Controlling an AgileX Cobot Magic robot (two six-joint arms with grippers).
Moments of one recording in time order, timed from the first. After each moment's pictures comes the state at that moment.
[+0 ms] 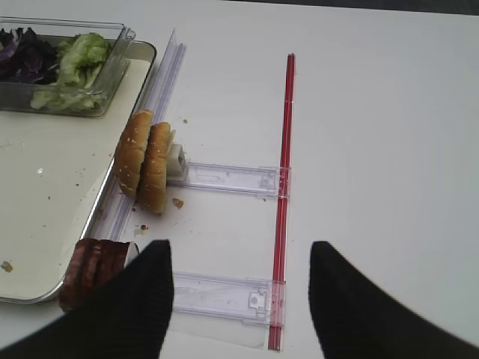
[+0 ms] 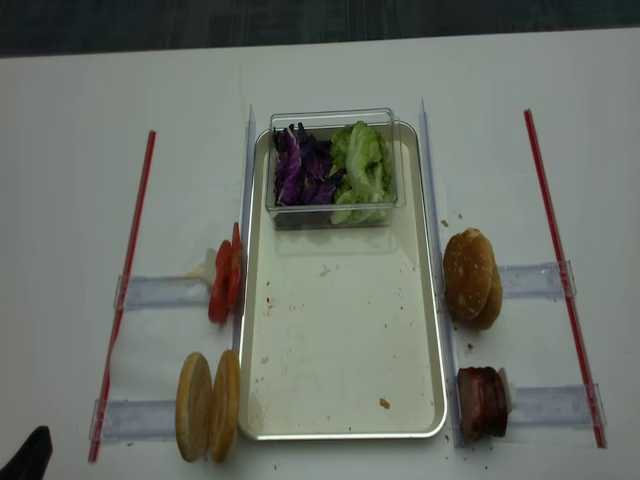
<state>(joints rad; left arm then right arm) 0.02 -0.02 -0.49 -0.04 1.18 0.00 0.04 -0.02 -0.47 0.10 1.12 -0.08</state>
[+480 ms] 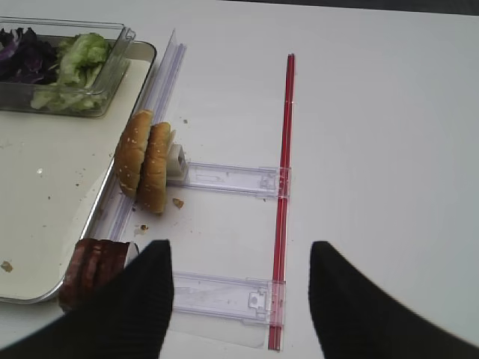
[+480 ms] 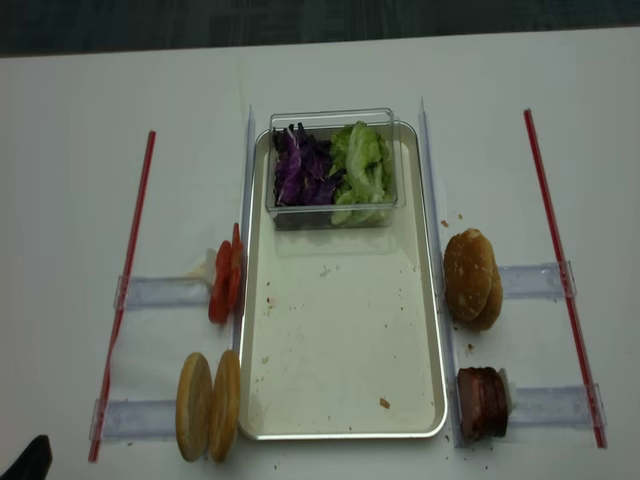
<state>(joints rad) 0.02 0.01 -0.51 -0.04 1.23 -0.01 0.04 -0.02 -0.47 0.10 1.12 -0.08</state>
